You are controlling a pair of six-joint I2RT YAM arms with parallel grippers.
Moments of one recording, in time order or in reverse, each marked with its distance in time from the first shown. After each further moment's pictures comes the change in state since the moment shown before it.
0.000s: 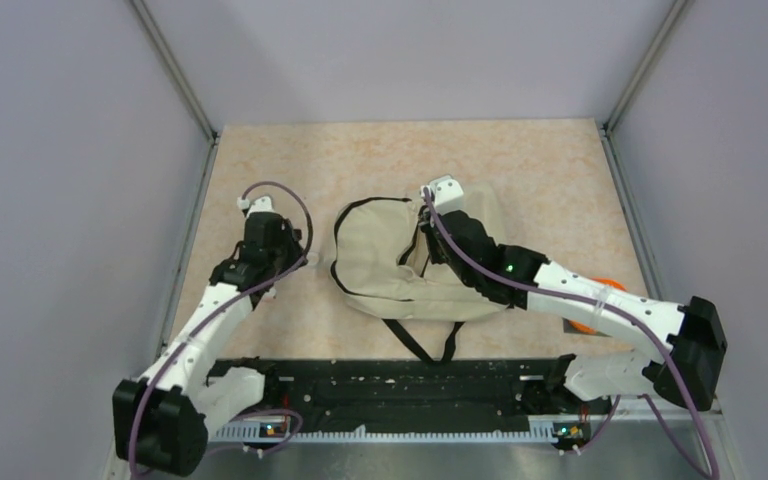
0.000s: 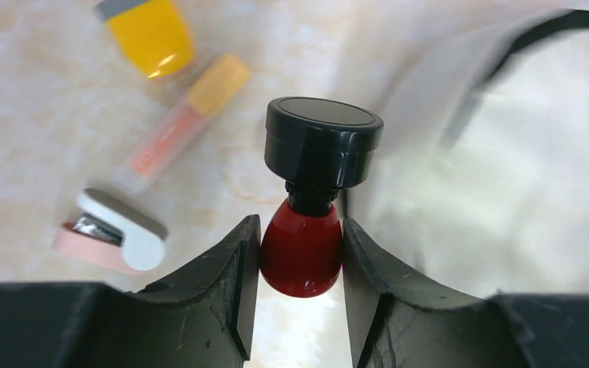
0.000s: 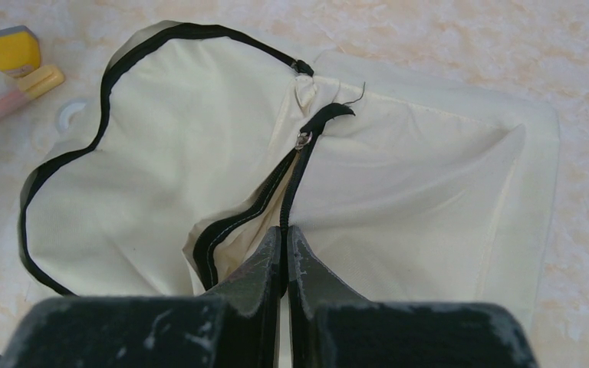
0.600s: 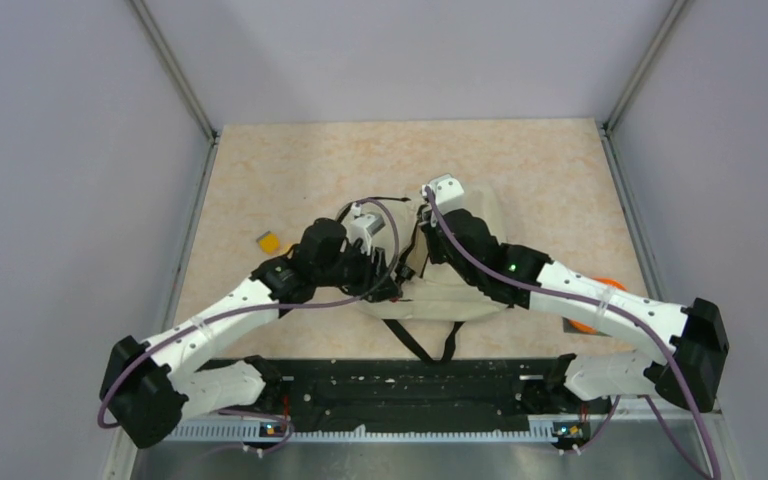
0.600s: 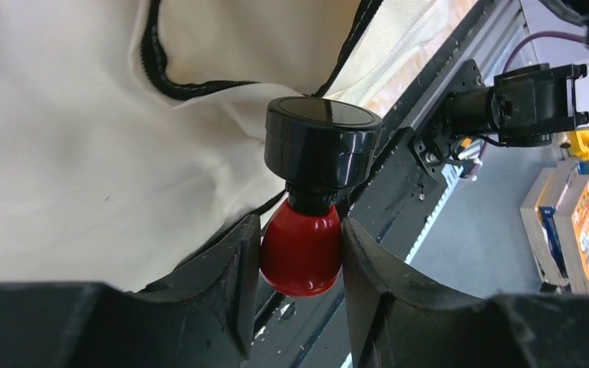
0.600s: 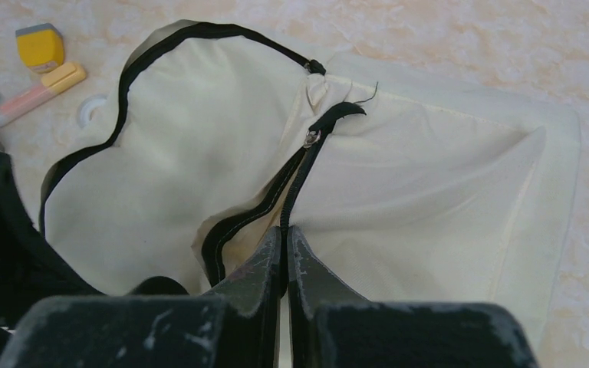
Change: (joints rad) left arm -0.488 -0.017 0.054 0.150 0.616 0.061; right arm -0.005 -0.013 0.000 0.000 -0.045 0.002
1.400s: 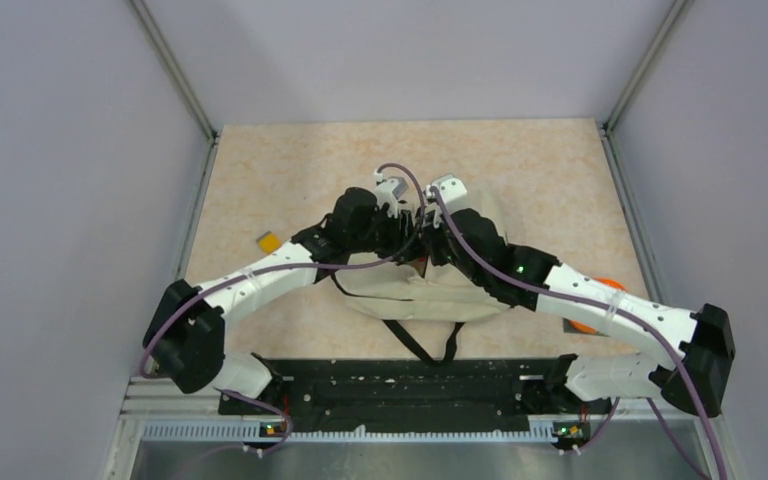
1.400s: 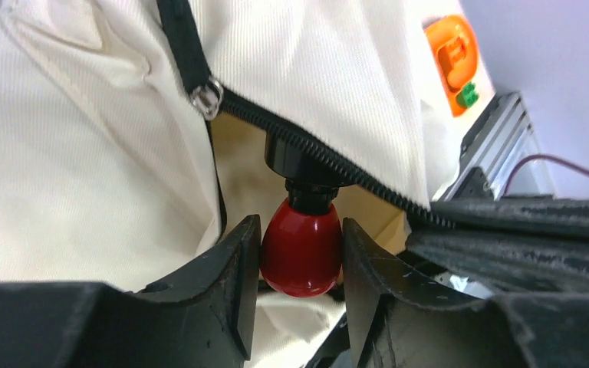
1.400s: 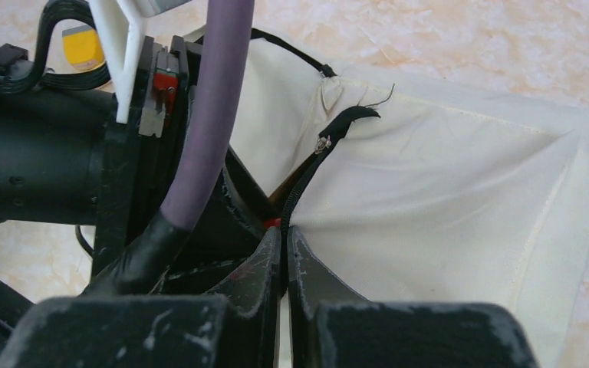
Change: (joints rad) left arm -0.014 0.363 0.227 0.193 -0.084 -0.035; right arm -0.002 -0.035 -0.006 -0.002 -0.077 0.010
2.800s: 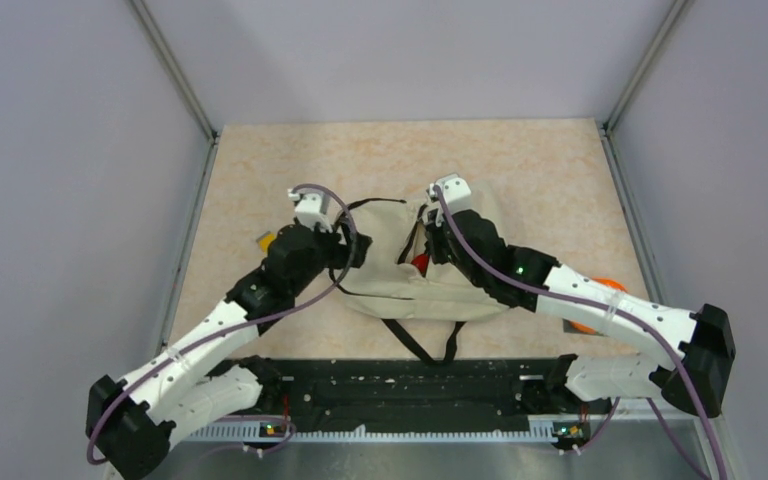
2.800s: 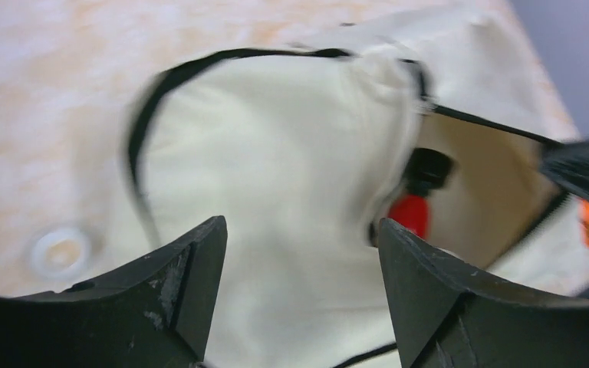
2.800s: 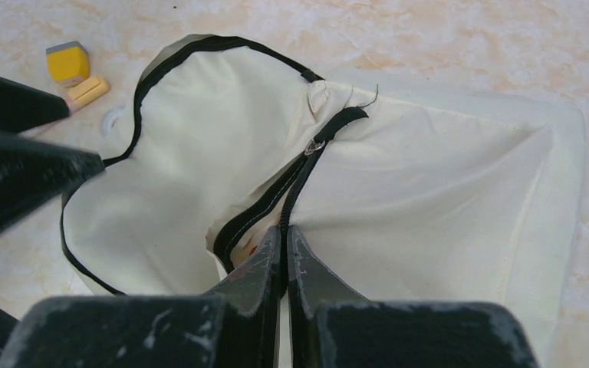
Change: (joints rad) left arm 0.020 -0.494 -0.313 0.085 -0.457 0.066; right arm 0.000 -0.005 -0.008 0.017 0.052 0.015
